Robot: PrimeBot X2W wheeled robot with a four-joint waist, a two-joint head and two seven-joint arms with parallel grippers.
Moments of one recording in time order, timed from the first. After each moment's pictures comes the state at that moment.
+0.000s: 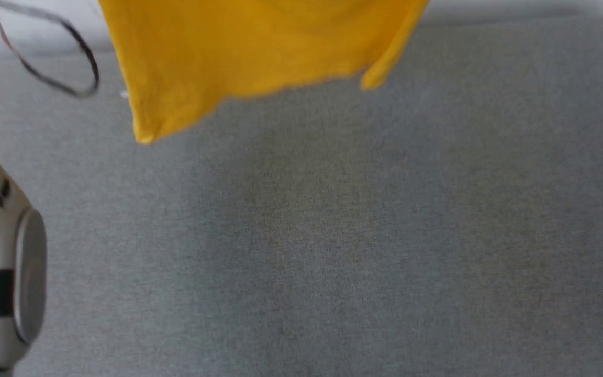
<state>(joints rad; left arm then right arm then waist) -1.45 0.26 -0.08 0.19 -0.50 0.35 0.39 -1.47 -0.05 -0.17 0.40 0.19 0.13 0.45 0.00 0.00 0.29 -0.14</state>
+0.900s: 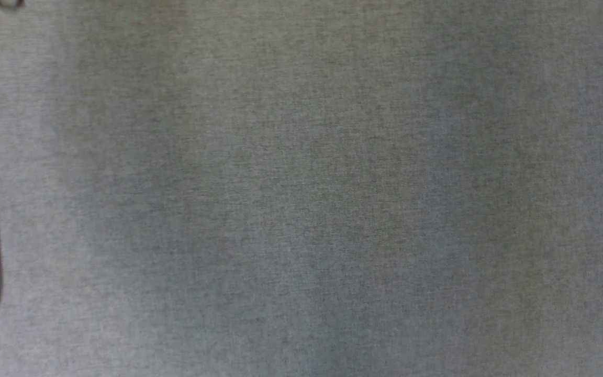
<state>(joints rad) -1.61 0.30 0.01 0.31 -0.67 0.13 0.23 -1.62 -0.10 -0.13 0.47 0.15 0.13 0.28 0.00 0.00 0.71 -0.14</state>
